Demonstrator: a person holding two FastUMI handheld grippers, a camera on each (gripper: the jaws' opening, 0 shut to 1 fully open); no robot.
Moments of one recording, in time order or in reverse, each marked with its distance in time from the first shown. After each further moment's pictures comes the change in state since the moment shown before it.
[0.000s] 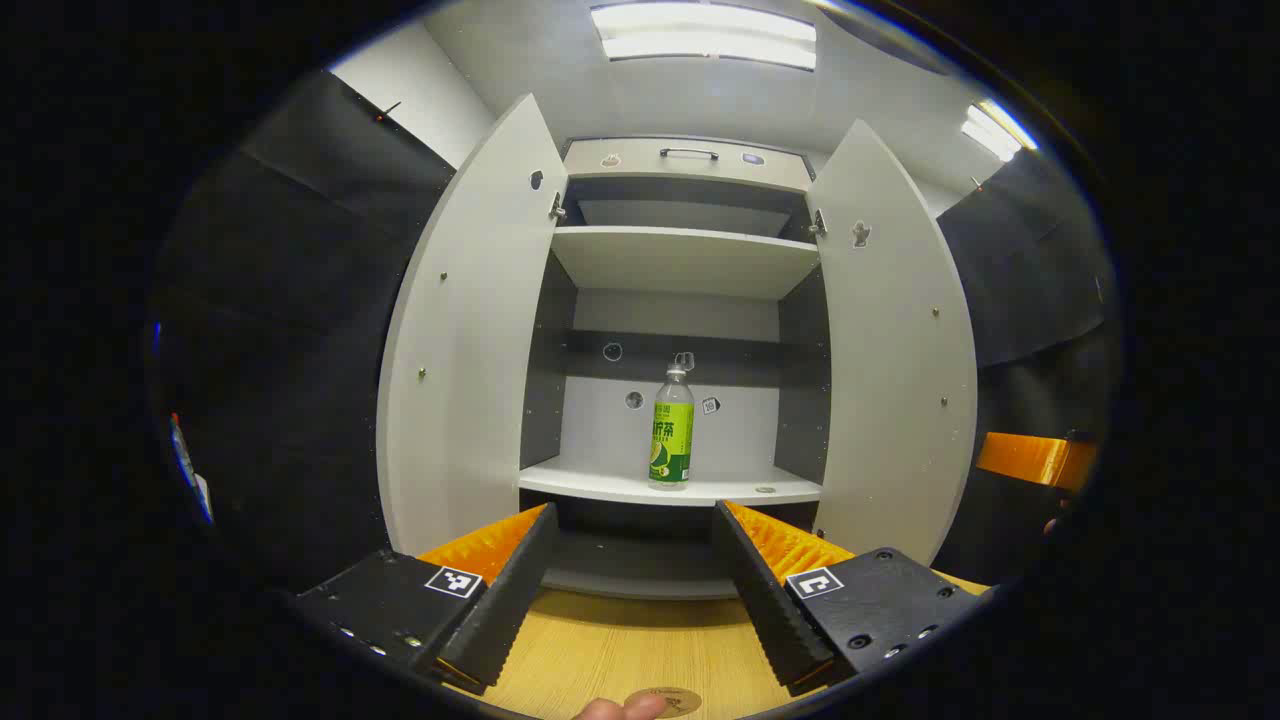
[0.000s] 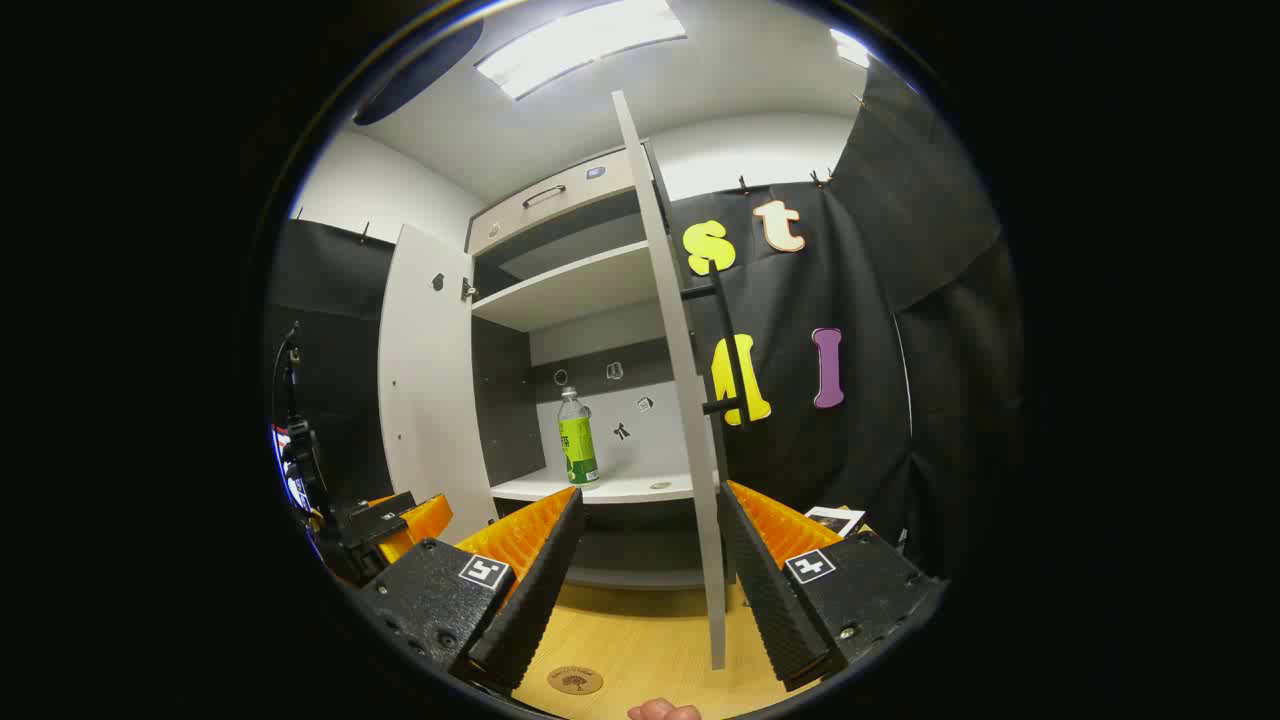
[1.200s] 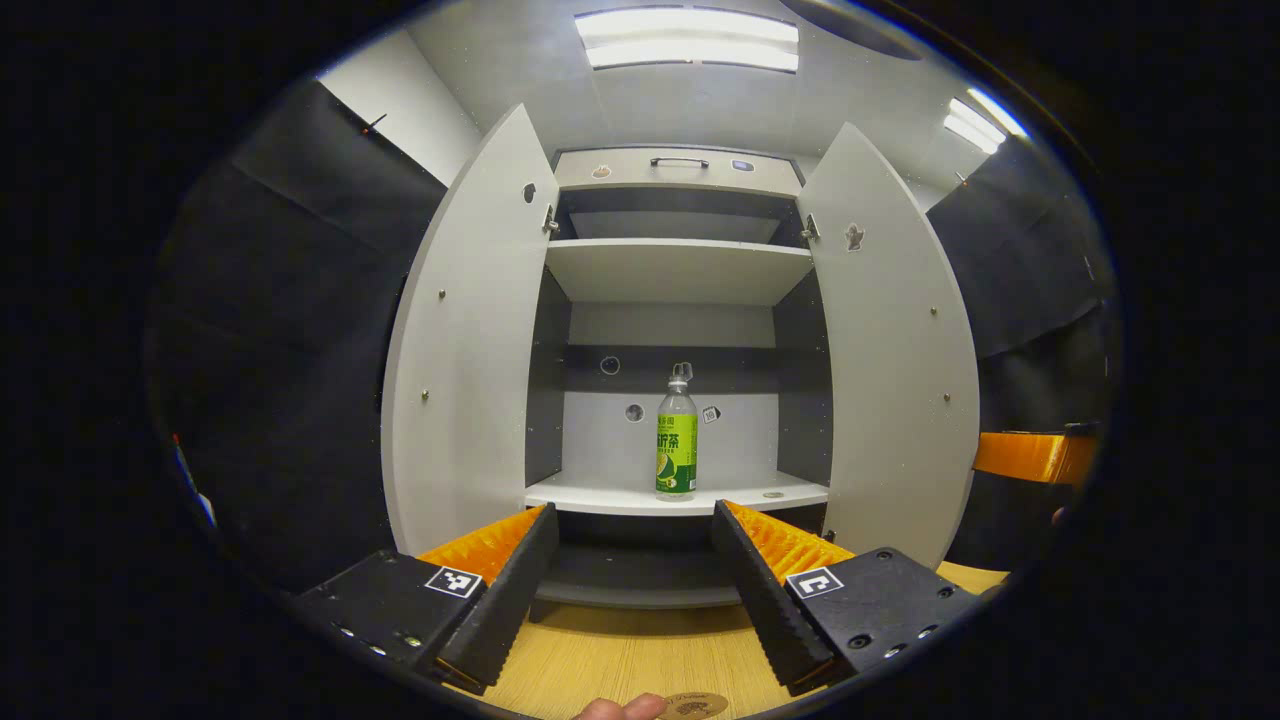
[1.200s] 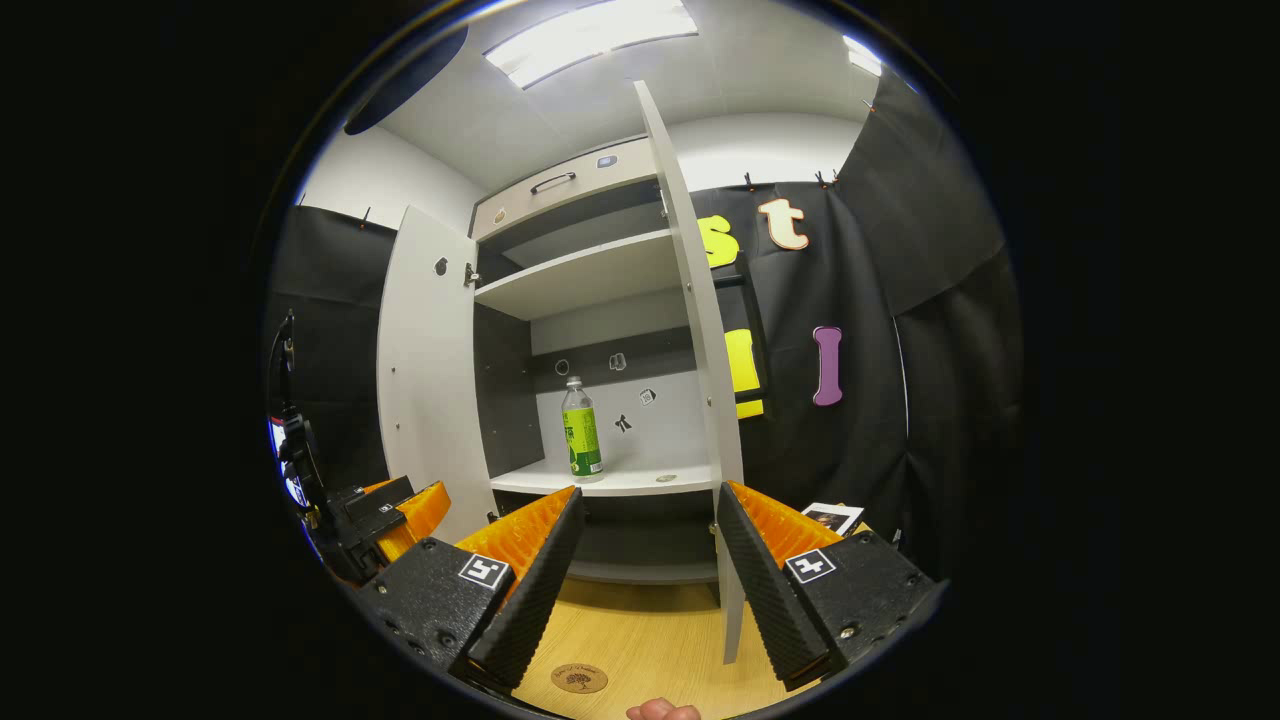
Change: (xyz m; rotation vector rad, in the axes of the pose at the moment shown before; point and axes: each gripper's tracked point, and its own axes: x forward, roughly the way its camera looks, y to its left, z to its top) left arm 0.003 0.010 0.013 0.049 -0.043 -0.014; right arm 0.007 0.021 -0.004 -0.017 0.014 -0.005
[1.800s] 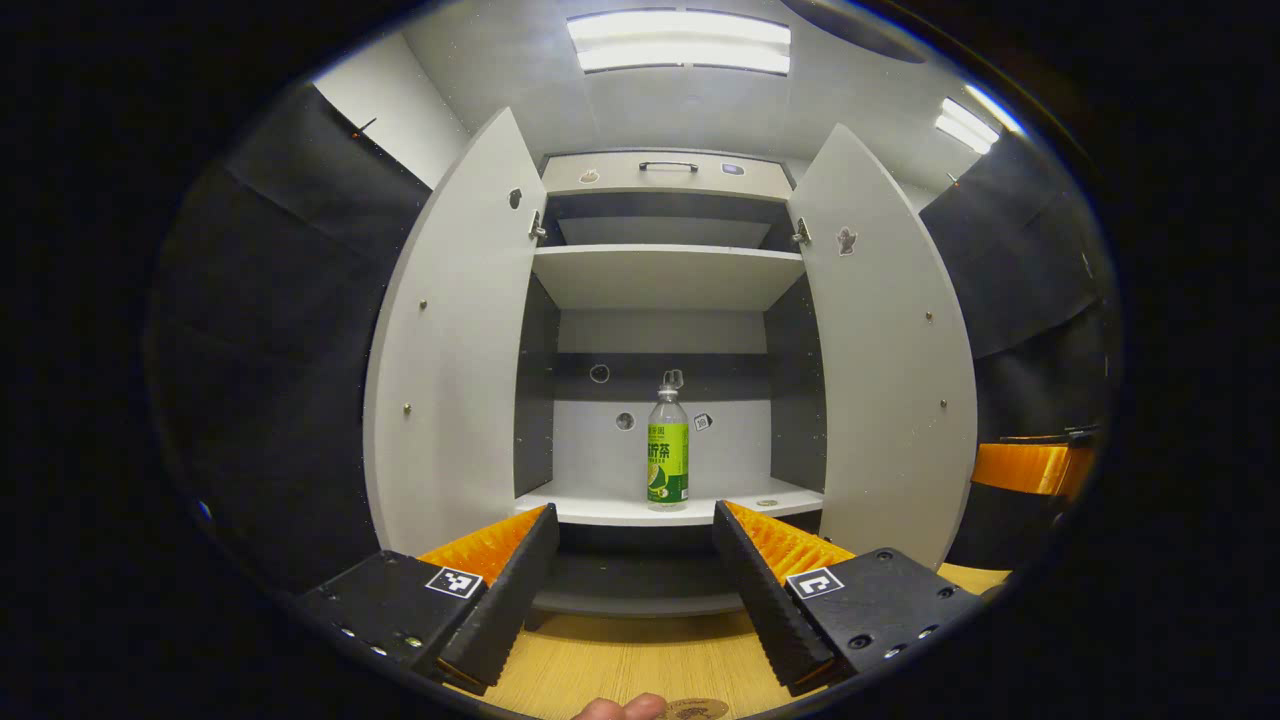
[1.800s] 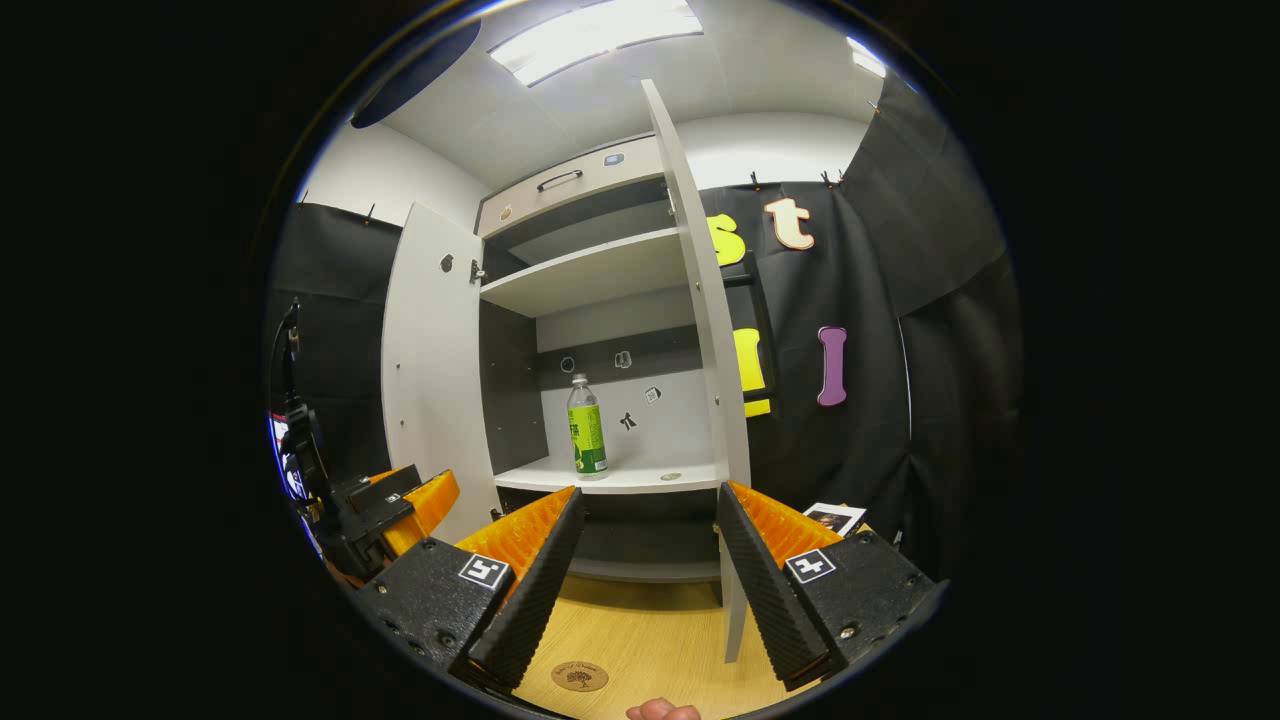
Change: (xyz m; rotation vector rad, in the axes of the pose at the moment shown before) left arm 0.022 -0.014 0.004 0.000 -0.001 -0.054; right arm -0.002 0.007 0.000 -0.012 0.014 0.003
